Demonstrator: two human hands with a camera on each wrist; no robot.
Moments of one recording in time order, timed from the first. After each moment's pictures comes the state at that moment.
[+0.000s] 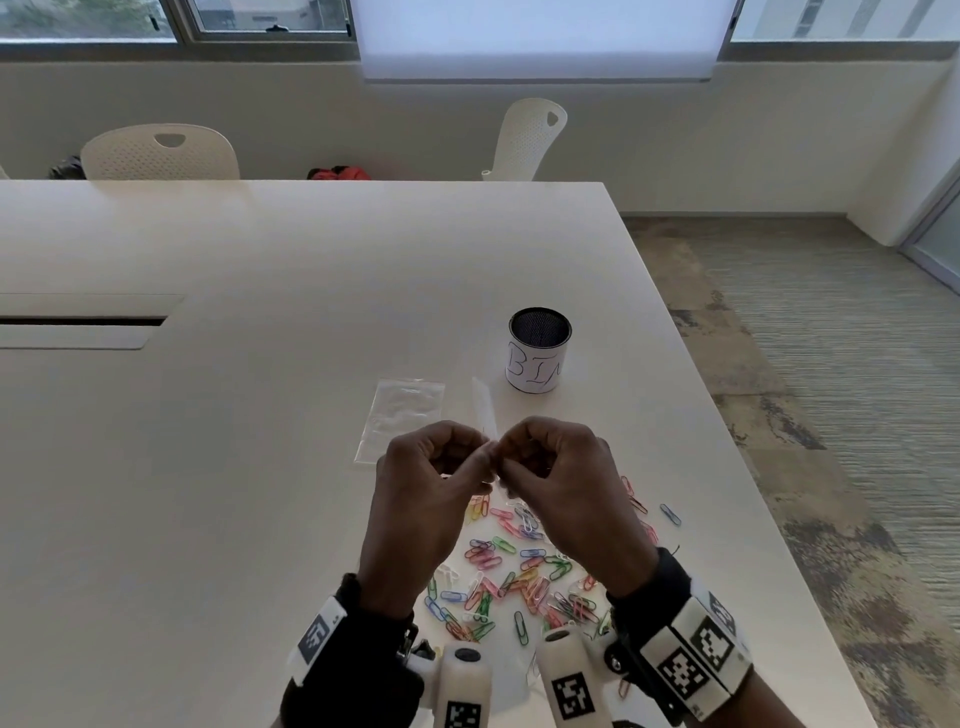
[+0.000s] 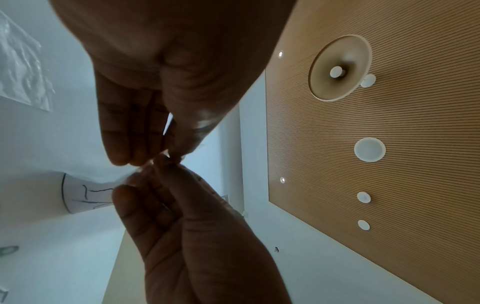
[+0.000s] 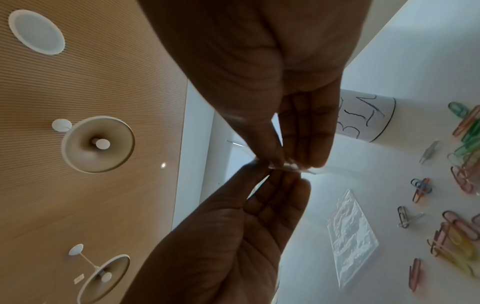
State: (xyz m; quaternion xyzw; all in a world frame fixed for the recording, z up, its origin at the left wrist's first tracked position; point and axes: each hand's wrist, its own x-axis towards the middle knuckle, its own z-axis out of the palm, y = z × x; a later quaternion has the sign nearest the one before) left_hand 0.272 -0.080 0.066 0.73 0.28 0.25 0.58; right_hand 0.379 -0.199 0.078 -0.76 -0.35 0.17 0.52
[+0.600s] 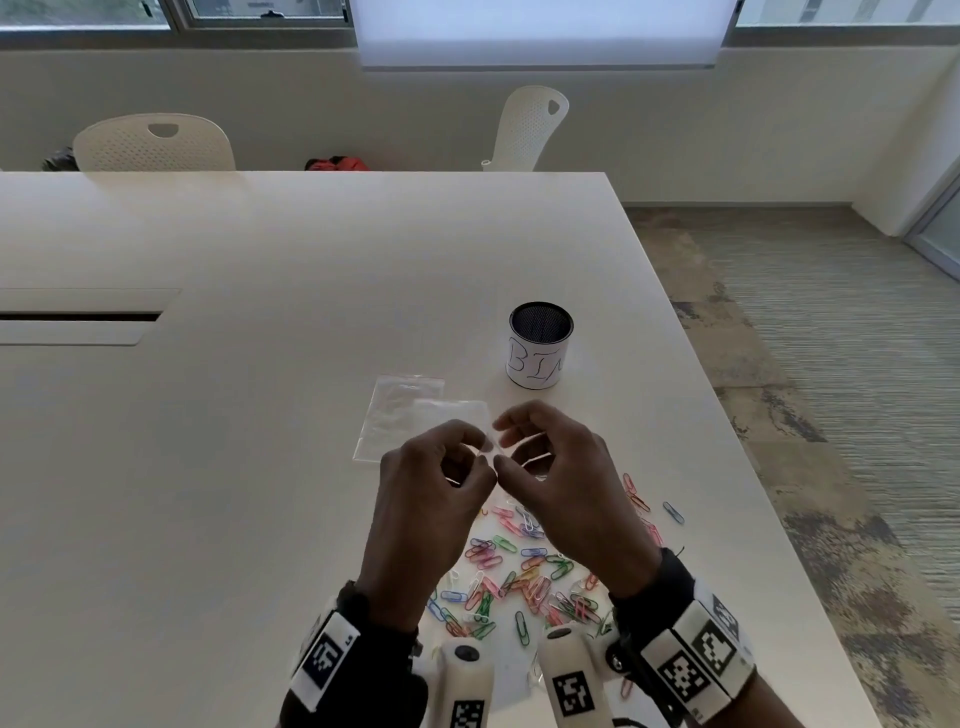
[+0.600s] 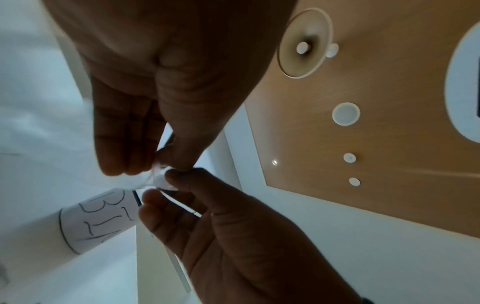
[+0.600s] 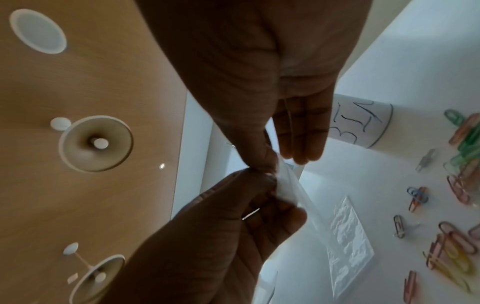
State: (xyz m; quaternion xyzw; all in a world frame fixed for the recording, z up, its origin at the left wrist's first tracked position) left_hand 0.272 -0.081 0.068 0.82 0.27 0.24 0.44; right_hand 0.382 -0.196 0.072 -0.78 -0.37 0.15 0.48
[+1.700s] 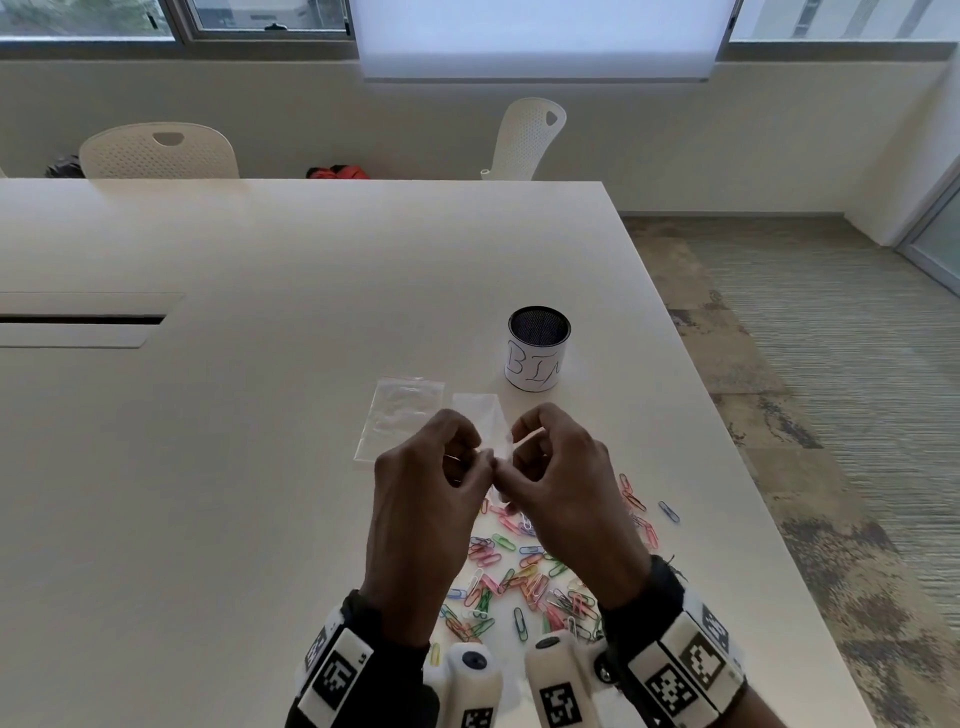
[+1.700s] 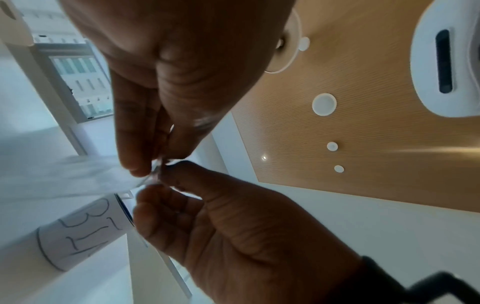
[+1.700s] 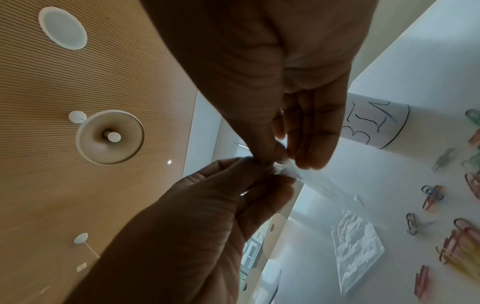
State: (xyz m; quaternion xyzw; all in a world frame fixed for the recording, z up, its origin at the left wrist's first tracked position) left_hand 0.267 -0.093 0.078 0.83 0.28 0.30 0.38; right_hand 0.365 -0.198 0.085 -0.80 -0.32 0.15 0.49
